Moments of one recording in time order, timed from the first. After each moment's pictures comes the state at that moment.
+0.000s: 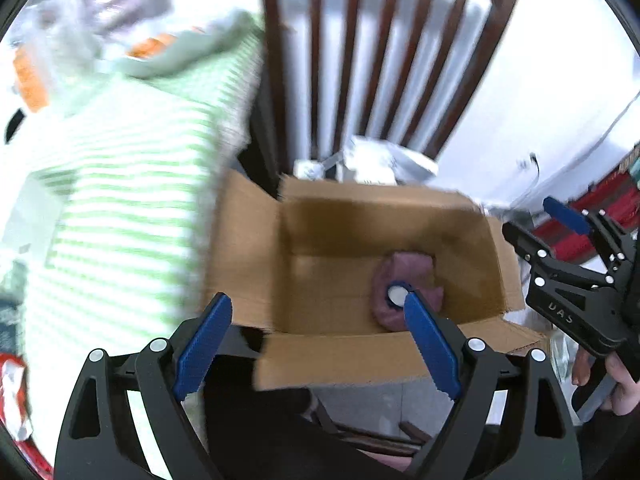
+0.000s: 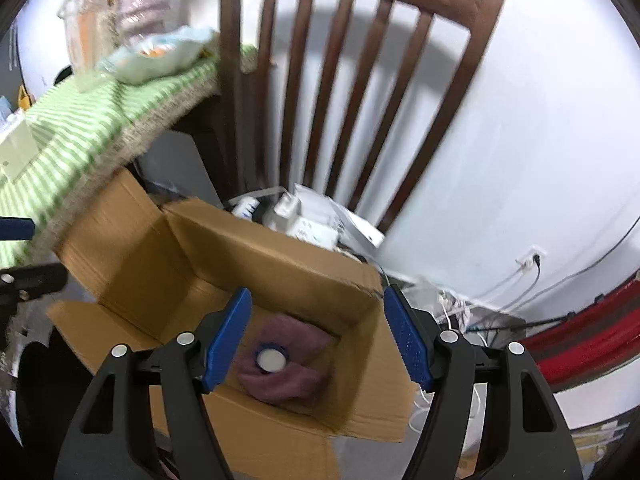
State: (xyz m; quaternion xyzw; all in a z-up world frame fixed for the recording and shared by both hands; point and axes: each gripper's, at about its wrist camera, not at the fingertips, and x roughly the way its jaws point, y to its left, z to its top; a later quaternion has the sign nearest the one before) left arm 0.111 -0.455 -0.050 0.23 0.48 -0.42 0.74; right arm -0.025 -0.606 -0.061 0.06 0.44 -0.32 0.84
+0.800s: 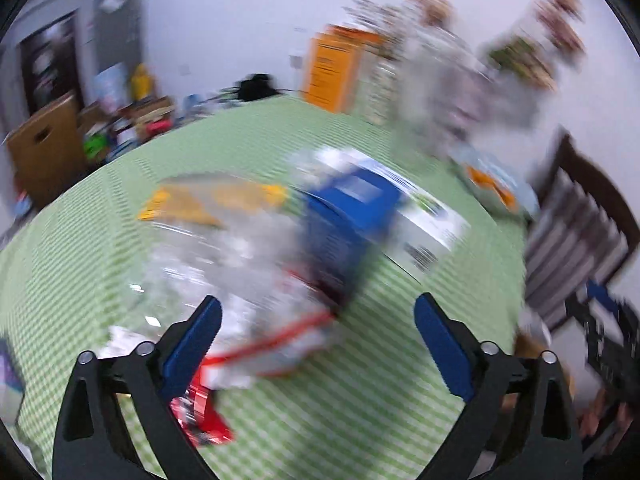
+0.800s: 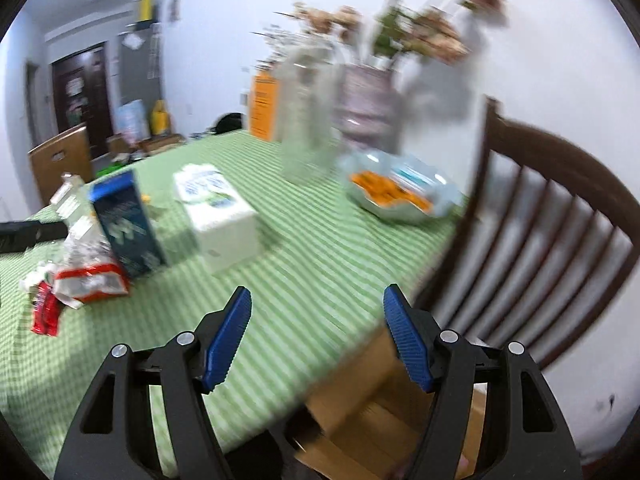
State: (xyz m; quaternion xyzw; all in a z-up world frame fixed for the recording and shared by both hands) left arm 0.245 -0.140 0.039 -0.01 0.40 -0.15 0.91; right arm 0.132 -0.419 0.017 -0.02 0.31 -0.09 0.95
